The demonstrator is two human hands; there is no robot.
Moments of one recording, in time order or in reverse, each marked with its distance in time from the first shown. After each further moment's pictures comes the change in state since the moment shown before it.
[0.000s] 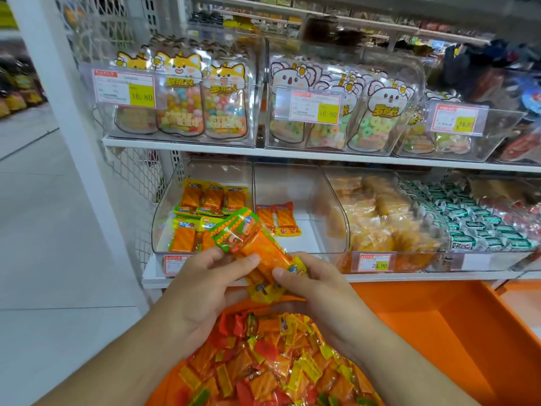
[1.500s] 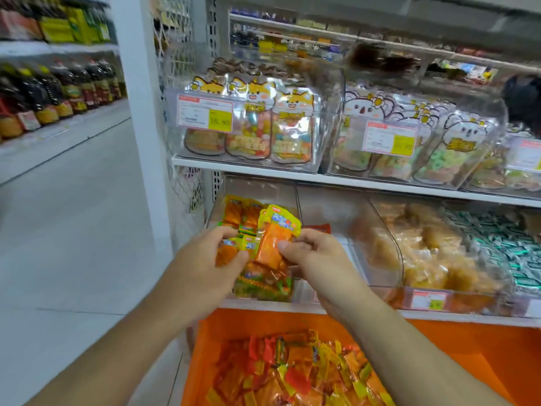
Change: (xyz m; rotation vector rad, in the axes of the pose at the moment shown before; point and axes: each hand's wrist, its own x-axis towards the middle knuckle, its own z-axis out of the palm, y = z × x) left_hand 0.032 0.053 -0.097 1.047 0.232 0.410; right_hand 0.112 -0.014 0.066 -0.272 0.135 -0.174
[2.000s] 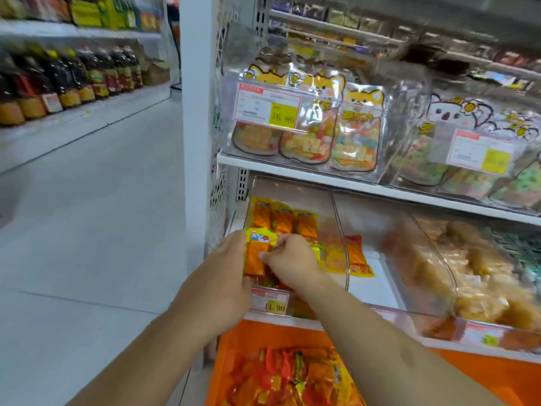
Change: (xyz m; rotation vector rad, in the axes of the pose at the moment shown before) left_hand 0.024 -0.060 0.002 0.102 -0.041 0.046; right_hand 0.099 0.044 0.097 -0.669 0.029 0.067
